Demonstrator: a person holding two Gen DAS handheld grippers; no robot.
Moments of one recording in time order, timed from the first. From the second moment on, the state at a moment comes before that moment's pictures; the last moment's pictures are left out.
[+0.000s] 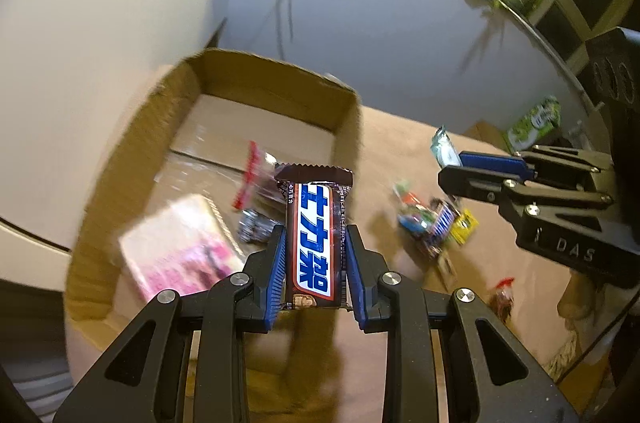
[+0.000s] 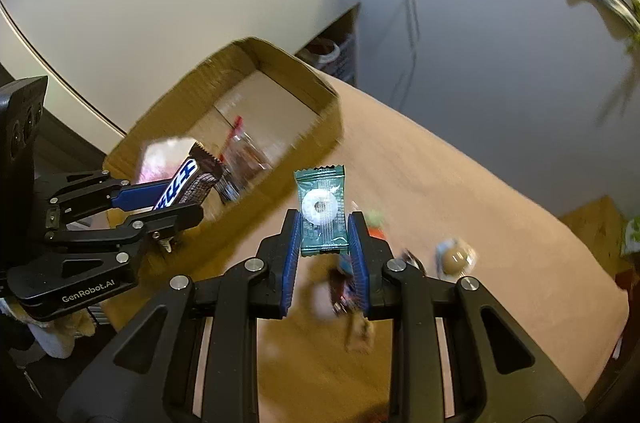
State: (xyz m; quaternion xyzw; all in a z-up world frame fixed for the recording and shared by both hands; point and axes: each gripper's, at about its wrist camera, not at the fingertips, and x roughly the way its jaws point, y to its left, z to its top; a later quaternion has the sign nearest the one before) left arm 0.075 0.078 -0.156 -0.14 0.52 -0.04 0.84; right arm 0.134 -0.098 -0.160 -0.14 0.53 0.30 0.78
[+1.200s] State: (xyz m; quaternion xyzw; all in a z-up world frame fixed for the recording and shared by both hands) left arm 0.111 0.130 -0.172 -0.14 0.53 0.02 0.84; right arm 0.173 -0.010 -0.191 -0.17 0.54 0.33 0.76
